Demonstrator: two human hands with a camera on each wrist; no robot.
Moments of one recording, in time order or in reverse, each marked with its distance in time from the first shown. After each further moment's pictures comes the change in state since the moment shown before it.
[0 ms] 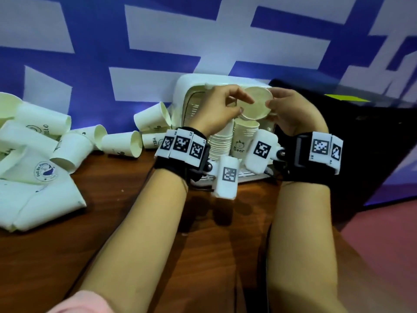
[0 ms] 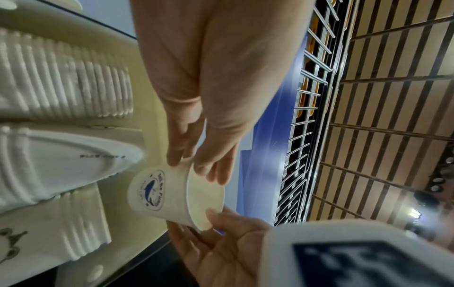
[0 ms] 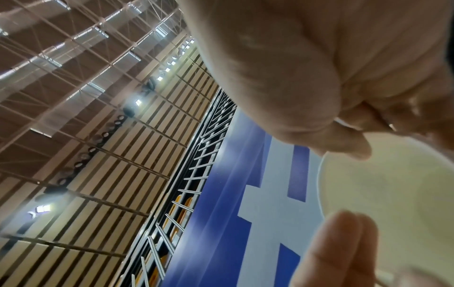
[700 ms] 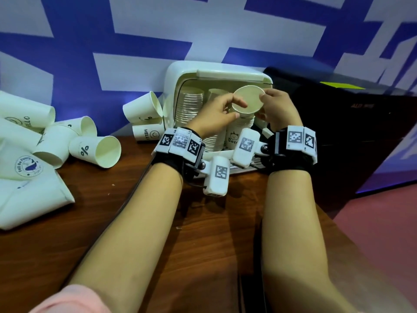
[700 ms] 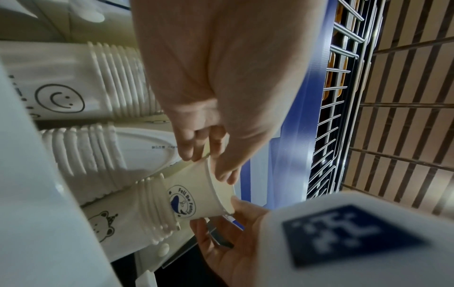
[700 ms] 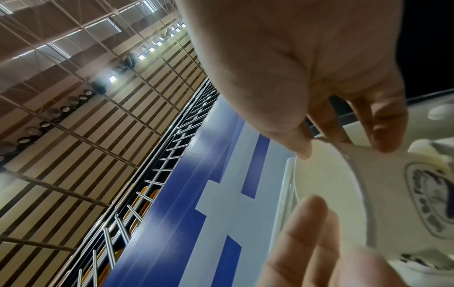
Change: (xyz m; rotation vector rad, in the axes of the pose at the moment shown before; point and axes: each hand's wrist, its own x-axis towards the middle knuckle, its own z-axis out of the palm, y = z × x) left_hand 0.005 -0.044 0.023 -0.040 -0.176 -0.086; right_hand 0.018 0.034 0.011 0.065 0.158 0.015
